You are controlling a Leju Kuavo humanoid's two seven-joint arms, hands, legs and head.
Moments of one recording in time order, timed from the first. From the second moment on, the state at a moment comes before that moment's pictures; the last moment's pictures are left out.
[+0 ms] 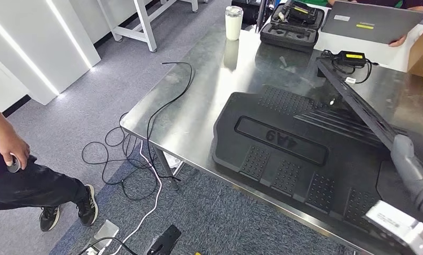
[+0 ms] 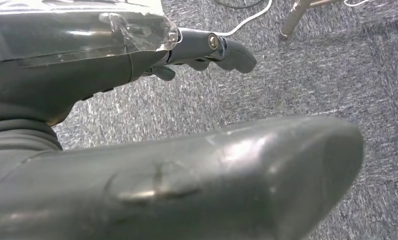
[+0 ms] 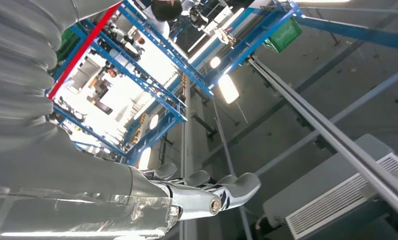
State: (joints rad) left arm -0.15 0.05 -1.12 -0.47 0.80 0.58 -0.43; right arm -0.50 -0.50 0.62 -2.09 1.03 -0.69 0.43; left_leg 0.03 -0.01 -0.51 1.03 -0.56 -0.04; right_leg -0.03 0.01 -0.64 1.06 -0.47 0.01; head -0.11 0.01
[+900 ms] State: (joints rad) left arm -0.17 0.05 -1.13 -0.47 0.78 0.57 -0.40; right arm -0.46 -0.50 0.61 -2.09 1.07 -0.69 0.43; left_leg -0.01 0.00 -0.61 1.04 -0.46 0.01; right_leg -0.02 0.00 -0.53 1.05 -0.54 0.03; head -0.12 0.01
